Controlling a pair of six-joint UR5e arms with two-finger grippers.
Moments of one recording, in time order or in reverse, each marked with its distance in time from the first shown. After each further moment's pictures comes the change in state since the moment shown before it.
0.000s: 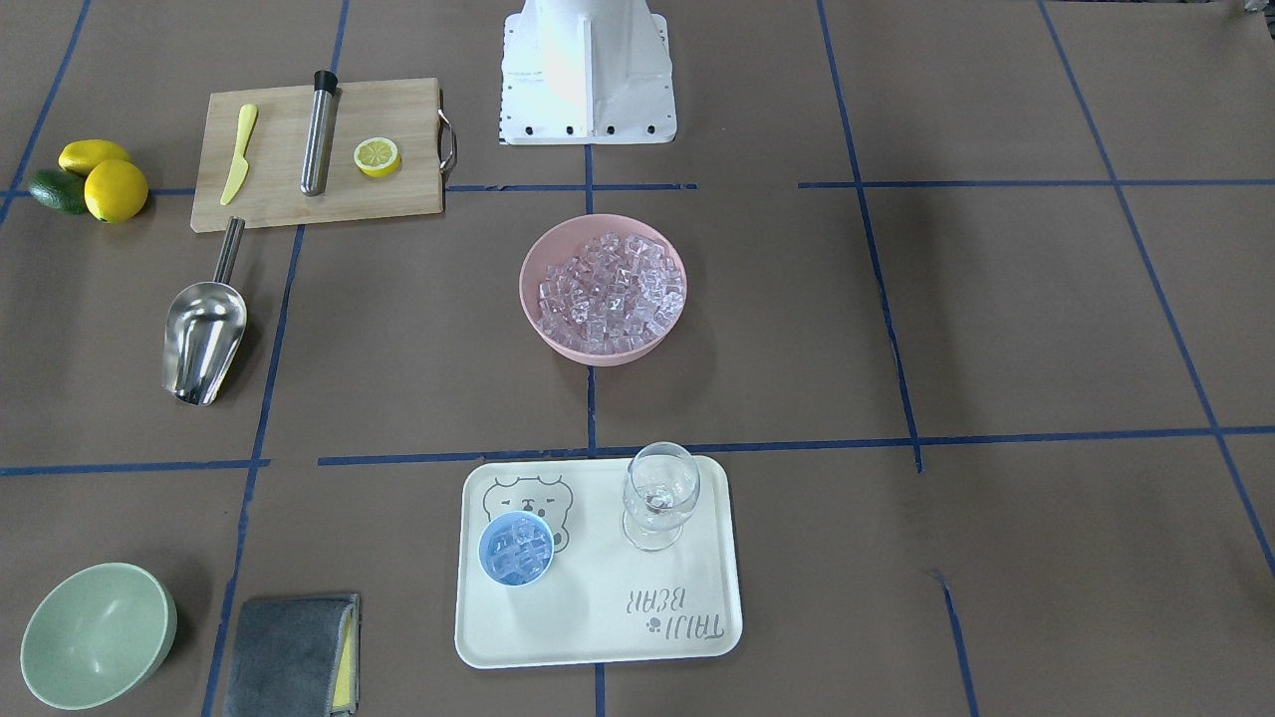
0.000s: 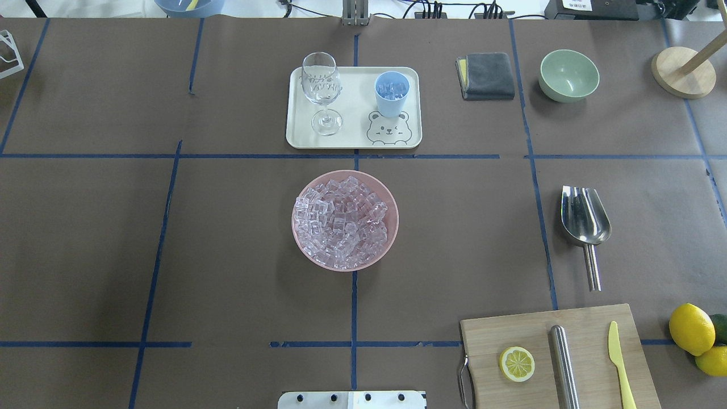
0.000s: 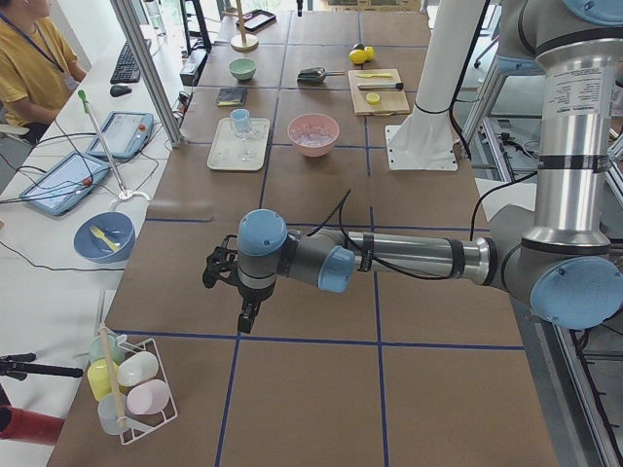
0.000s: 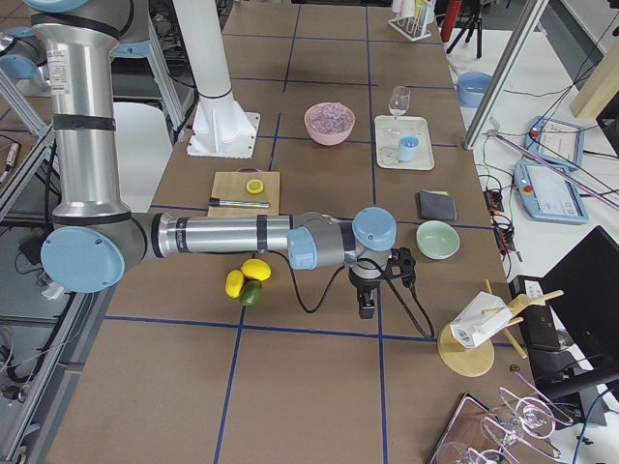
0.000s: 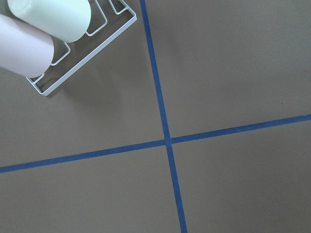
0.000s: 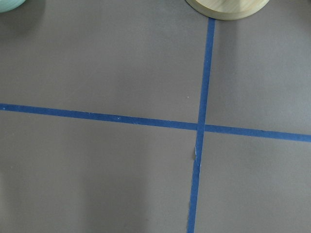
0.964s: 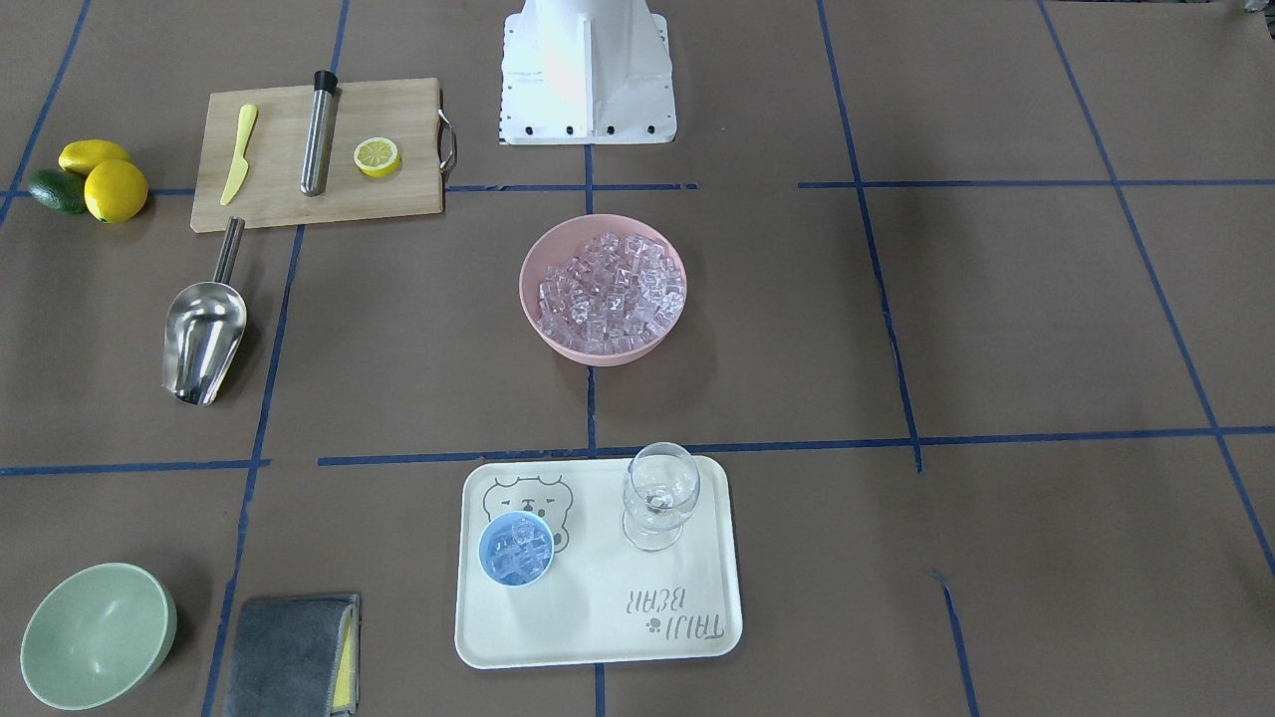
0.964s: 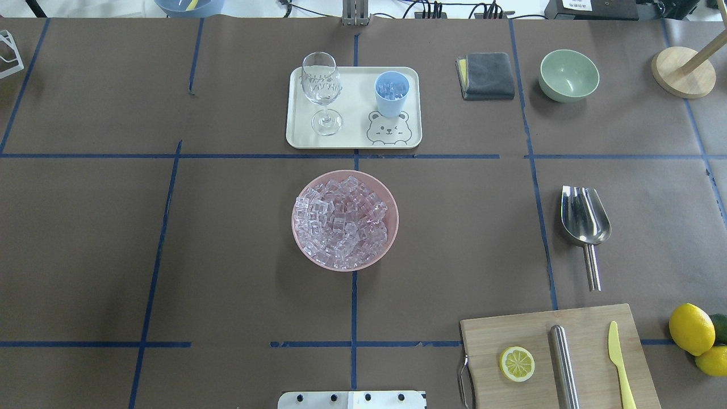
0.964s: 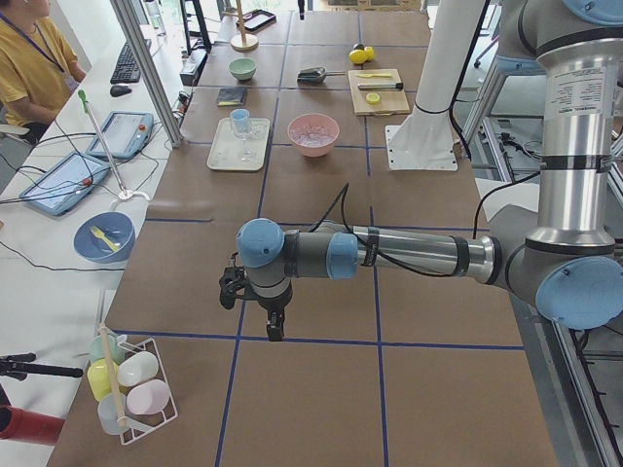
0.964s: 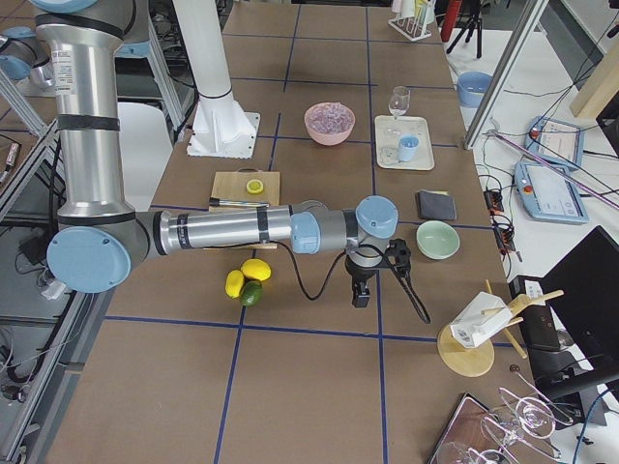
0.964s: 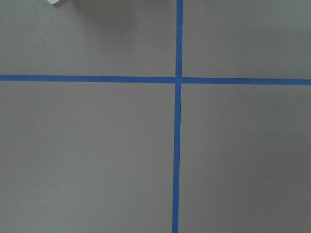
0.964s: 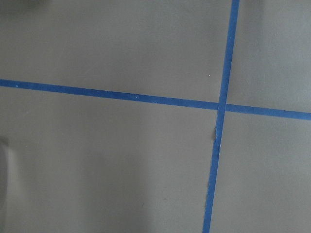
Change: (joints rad) left arm 0.000 0.009 -0.075 0.335 -0.037 0.001; right arm -0.038 -0.008 0.055 -0.108 0.003 -0.021
